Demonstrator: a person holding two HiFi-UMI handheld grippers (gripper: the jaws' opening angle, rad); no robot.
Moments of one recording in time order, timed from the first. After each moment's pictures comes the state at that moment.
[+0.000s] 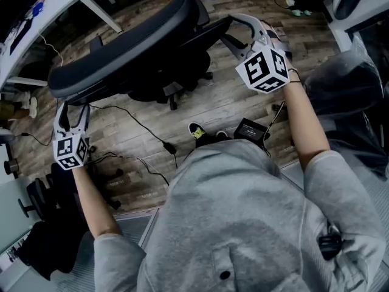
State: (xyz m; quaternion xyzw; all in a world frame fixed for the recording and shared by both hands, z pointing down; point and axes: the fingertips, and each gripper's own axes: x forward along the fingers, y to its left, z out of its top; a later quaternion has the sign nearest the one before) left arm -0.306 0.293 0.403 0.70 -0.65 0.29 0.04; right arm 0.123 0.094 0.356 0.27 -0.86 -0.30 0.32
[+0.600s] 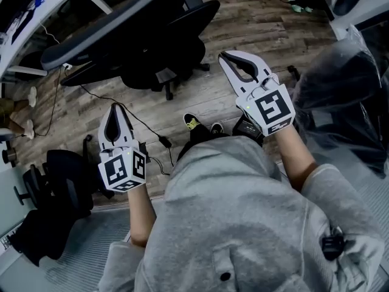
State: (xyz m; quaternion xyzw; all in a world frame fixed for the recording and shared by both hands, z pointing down) left arm -0.079 0.357 0.358 0.65 -0.75 0.10 0.08; right arm 0.160 0.230 0.340 0.30 -0.95 -0.04 0.12
